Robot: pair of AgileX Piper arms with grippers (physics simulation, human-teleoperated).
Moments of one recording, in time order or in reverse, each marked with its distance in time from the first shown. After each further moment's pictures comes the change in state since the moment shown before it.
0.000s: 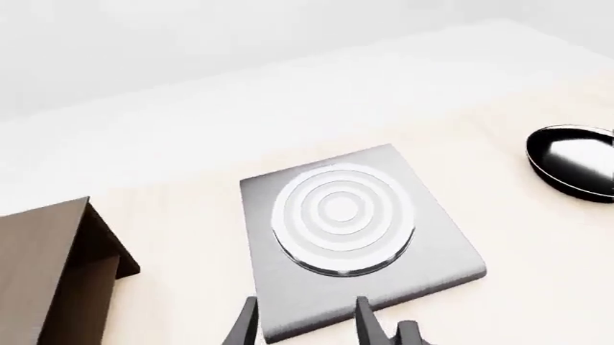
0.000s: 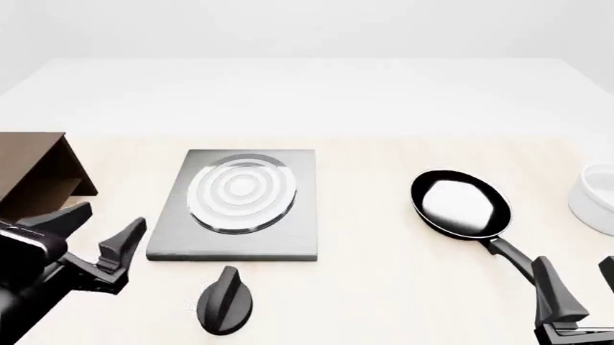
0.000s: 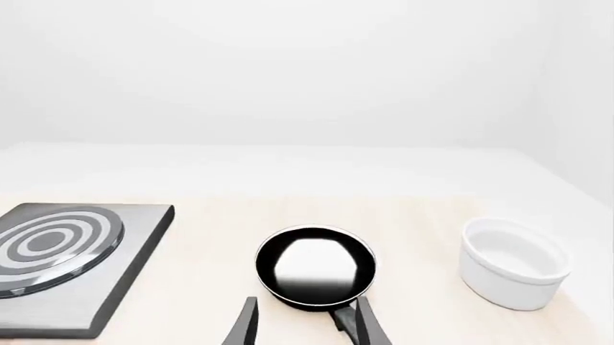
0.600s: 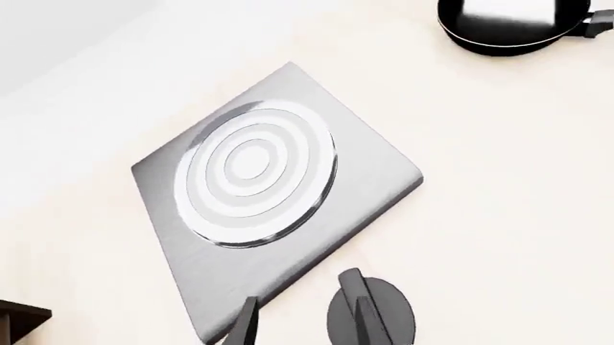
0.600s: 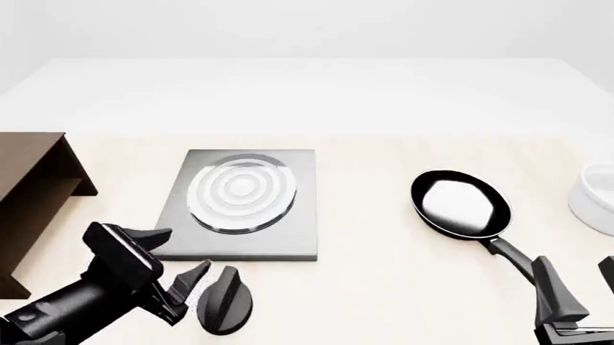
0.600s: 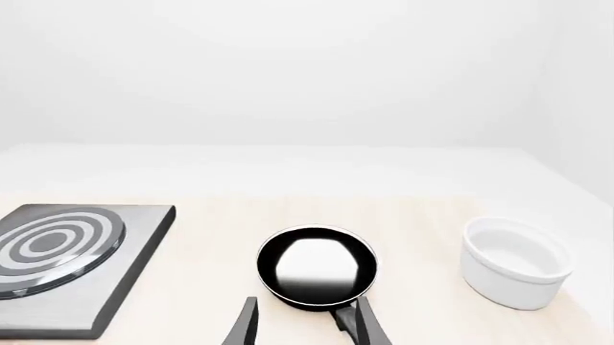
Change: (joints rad) left arm -0.237 0.338 0.008 -0.080 0.171; right arm 0.001 0.001 -0.001 0.001 0.006
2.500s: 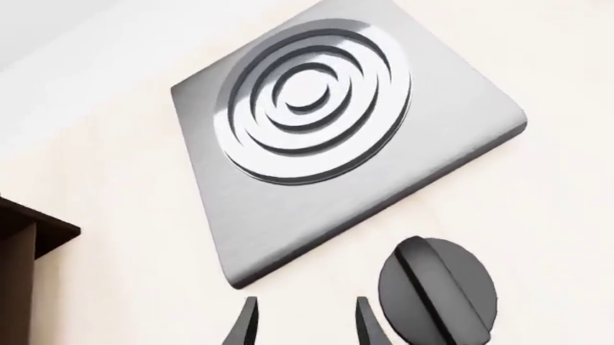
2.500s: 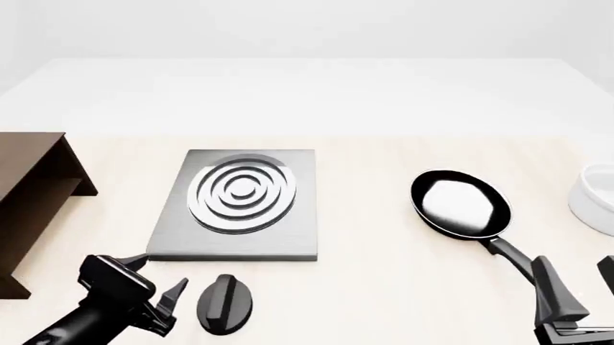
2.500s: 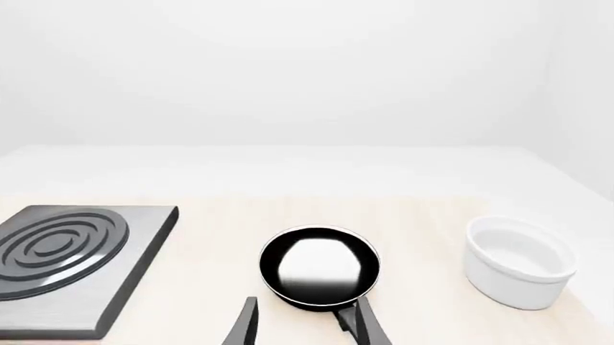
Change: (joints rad) left arm 0.207 0.320 0.211 -0.486 0.056; right arm 0.005 0.002 -0.001 0.000 0.009
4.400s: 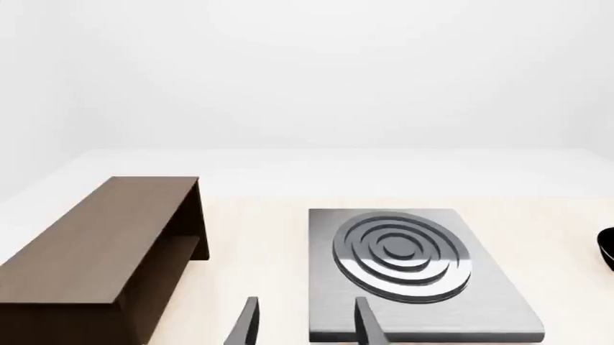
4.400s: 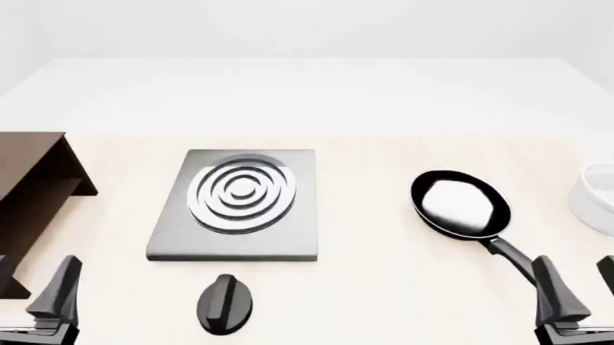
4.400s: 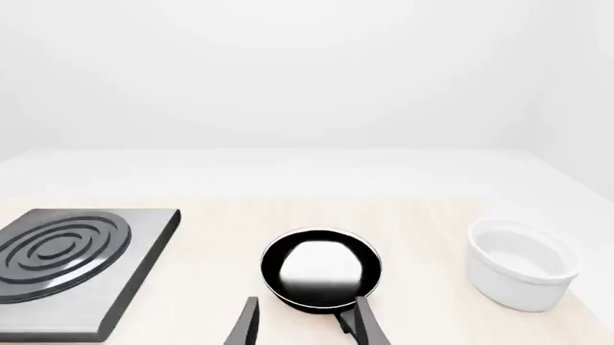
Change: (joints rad) left arm 0.266 -1.247 0.052 0.598 -0.331; right arm 0.003 -0.004 0.002 -0.007 0.006
